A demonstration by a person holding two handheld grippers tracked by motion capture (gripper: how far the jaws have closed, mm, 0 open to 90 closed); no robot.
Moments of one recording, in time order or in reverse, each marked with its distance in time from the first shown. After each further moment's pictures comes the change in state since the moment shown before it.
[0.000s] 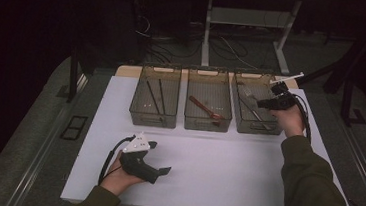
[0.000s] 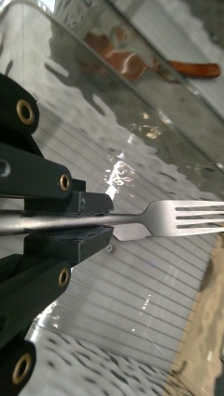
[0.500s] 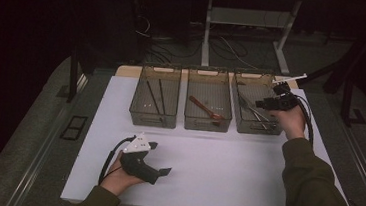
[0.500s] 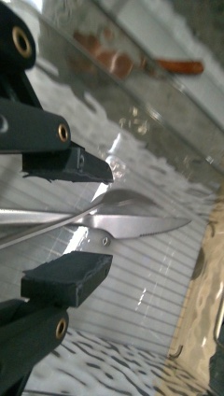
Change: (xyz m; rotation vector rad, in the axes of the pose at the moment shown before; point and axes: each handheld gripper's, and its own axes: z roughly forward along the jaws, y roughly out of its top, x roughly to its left) left arm 0.000 0.000 0.000 0.004 -0.008 0.002; right arm -0.002 -0.004 -0.009 -0.069 -0.007 0.044
